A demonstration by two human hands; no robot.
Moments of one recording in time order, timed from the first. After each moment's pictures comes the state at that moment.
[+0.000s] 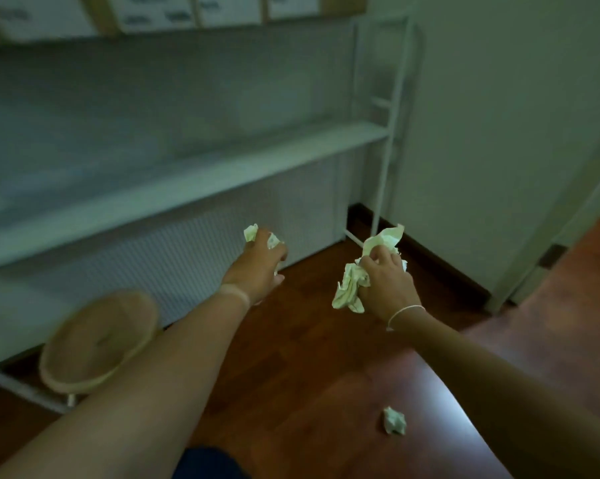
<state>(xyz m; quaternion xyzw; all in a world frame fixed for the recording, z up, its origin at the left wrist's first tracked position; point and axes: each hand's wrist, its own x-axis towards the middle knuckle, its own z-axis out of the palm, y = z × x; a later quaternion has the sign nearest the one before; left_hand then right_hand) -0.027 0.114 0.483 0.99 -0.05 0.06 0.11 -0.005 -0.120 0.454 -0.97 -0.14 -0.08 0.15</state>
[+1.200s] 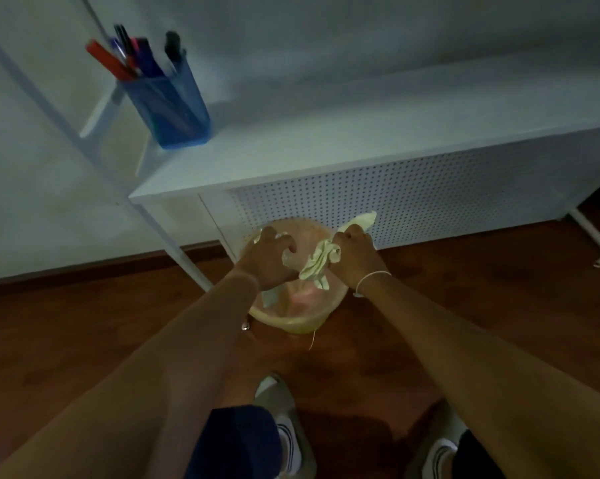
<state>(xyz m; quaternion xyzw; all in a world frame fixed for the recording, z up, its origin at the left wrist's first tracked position) -0.103 0.537 0.360 0.94 0.20 -0.10 0.24 -0.002 0.391 0.336 -0.92 -0.32 0.15 0.18</state>
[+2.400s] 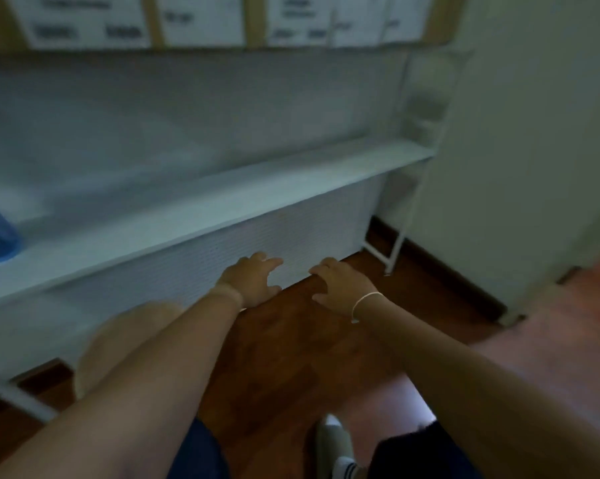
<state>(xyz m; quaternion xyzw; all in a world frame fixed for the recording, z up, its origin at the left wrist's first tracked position) -0.018 0.303 0.485 0.98 -0.04 -0.13 0.12 0.004 0.109 0.479 -0.96 -0.24 0.10 0.10</state>
